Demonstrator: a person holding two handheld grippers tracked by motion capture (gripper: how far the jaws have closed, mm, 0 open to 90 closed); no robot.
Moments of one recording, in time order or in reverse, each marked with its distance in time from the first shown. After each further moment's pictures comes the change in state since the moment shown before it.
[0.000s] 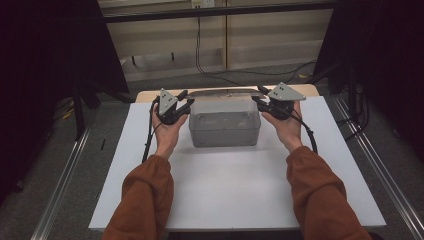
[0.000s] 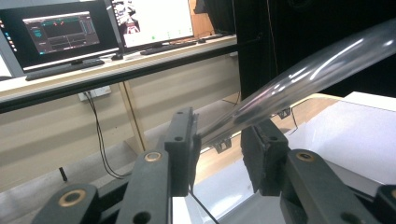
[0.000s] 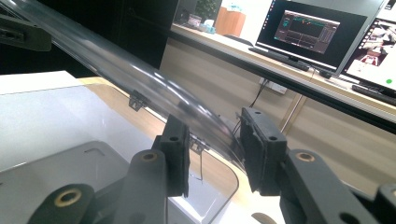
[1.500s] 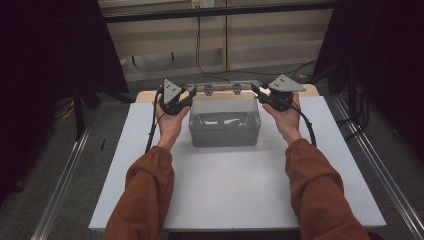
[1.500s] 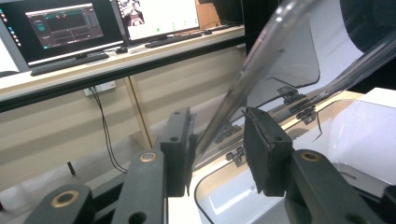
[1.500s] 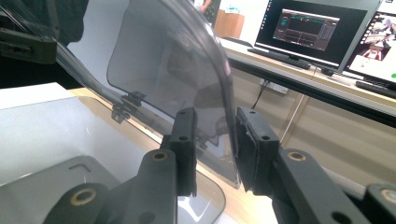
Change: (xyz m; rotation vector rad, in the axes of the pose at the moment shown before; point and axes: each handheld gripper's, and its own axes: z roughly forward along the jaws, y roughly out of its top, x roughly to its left) left arm 0.010 0.009 0.028 0.040 0.016 0.013; right arm -0.019 0.000 0.020 -0.016 0.008 0.049
